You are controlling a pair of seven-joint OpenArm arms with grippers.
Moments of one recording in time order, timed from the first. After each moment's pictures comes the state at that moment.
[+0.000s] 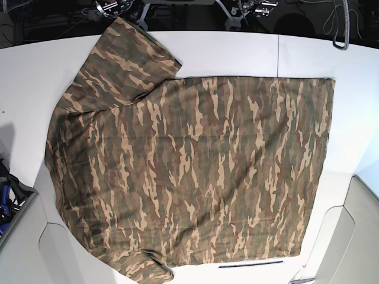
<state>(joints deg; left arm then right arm) 1.9 -3.8 5.8 9.5 -7.2 -21.2 16.0 -5.0 1.7 -16.3 18.7 -3.9 16.5 -7.6</state>
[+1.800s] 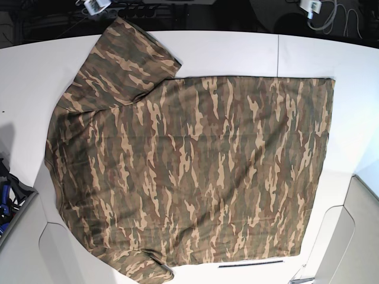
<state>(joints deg) 54.0 -11.6 -25.0 93.5 -32.5 -29.9 33.4 -52.6 22.6 -5.1 99.6 19.3 31.3 -15.3</state>
